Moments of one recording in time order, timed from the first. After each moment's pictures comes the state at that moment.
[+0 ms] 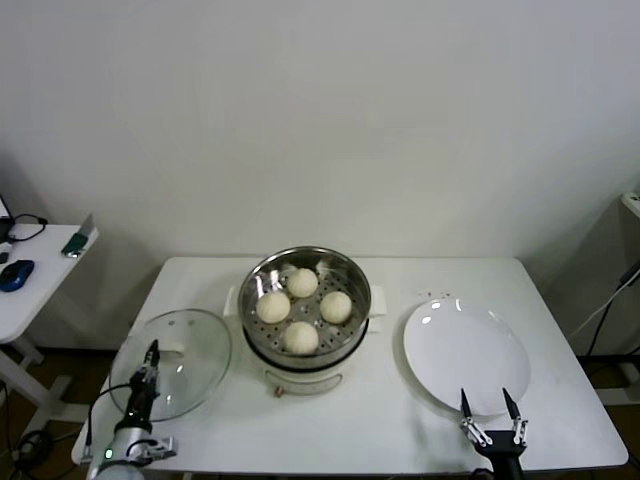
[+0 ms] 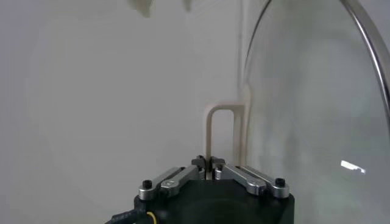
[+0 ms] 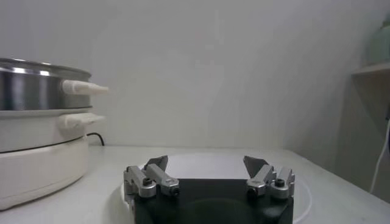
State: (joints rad) left arm 1.38 -1.26 -0.65 -1.43 1.23 -0.03 -0.44; right arm -1.67 1.33 0.62 1.63 0.27 0.53 -0.06
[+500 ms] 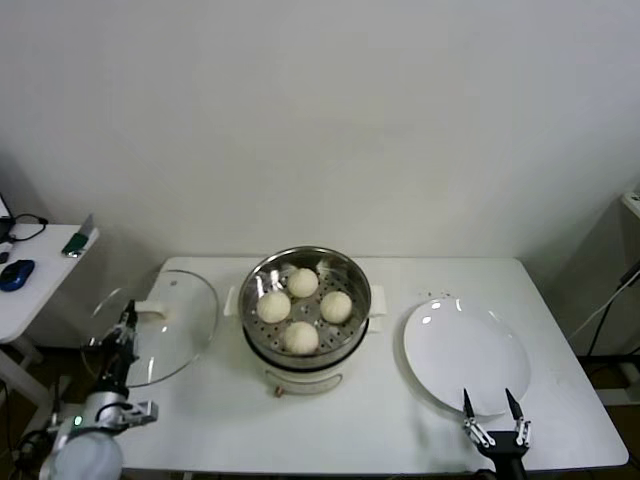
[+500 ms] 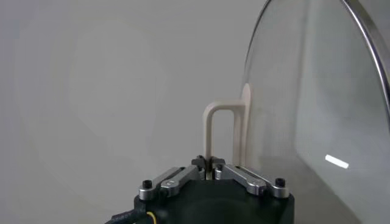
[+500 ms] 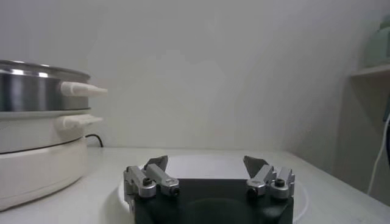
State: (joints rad) left arm 1.44 -1.14 -0.68 -1.78 1.11 0.11 -0.20; right arm -1.67 1.32 0.61 1.62 0.28 0.55 -0.06
